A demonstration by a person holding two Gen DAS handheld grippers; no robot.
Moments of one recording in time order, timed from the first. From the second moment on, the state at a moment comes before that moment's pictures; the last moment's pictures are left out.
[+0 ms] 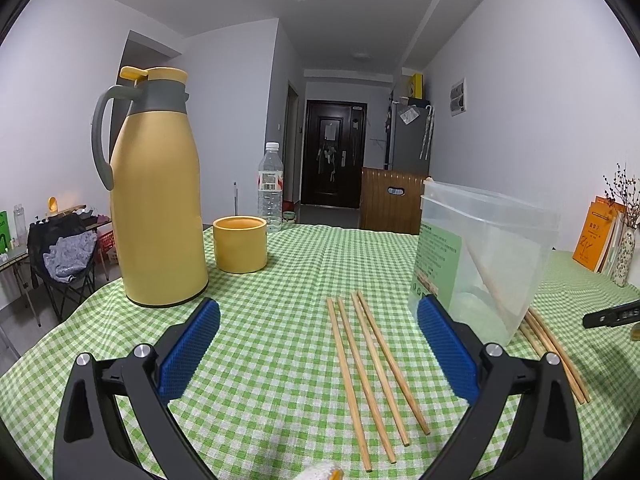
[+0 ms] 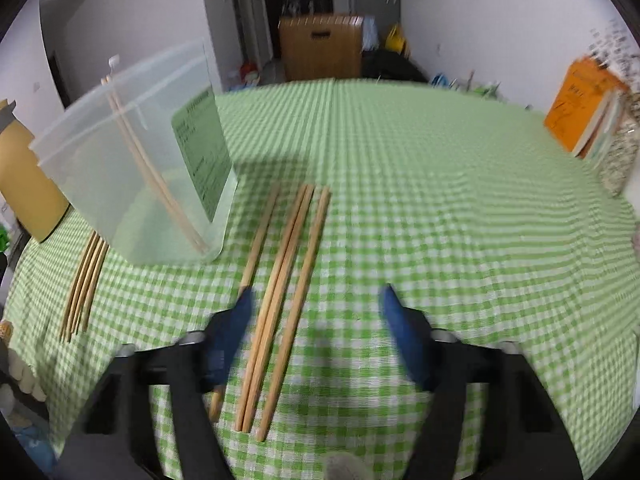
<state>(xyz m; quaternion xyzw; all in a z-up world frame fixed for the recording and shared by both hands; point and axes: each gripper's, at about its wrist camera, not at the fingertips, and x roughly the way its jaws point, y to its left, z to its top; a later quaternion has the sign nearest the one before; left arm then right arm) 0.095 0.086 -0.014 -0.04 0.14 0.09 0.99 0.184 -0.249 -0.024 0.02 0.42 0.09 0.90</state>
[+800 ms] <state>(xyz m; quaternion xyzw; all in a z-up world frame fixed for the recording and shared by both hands) 0.091 0.090 -0.014 -0.06 0.13 0.07 0.99 0.261 -0.218 -0.062 0.02 0.57 0.07 0.82</state>
